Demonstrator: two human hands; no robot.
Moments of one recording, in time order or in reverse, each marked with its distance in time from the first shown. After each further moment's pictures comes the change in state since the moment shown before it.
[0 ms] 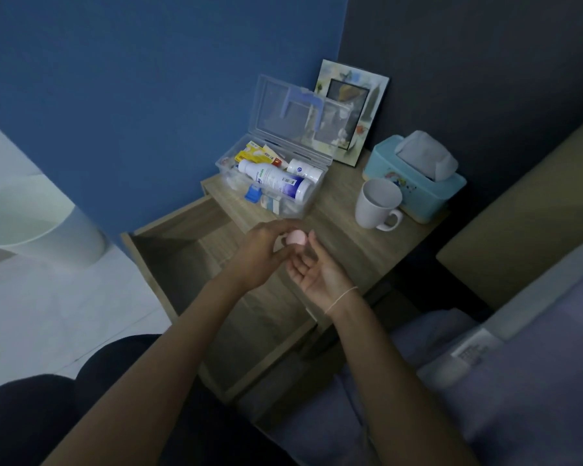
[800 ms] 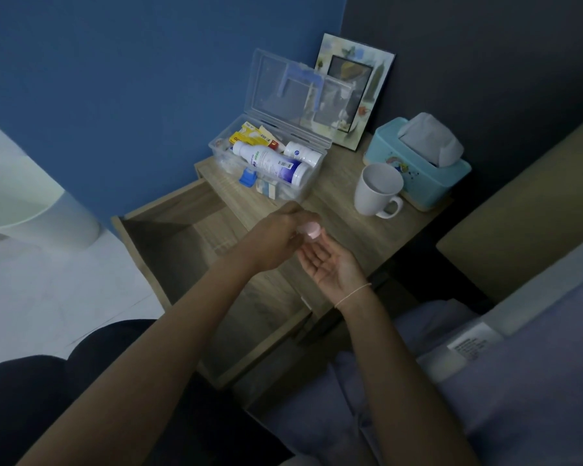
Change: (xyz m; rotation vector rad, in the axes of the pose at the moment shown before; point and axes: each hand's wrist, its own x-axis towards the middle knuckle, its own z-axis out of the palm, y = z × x) left_hand 0.016 0.020 0.014 0.129 -0.205 0.024; right_hand -0.003 -0.013 -0.032 -0.011 0.022 -0.016
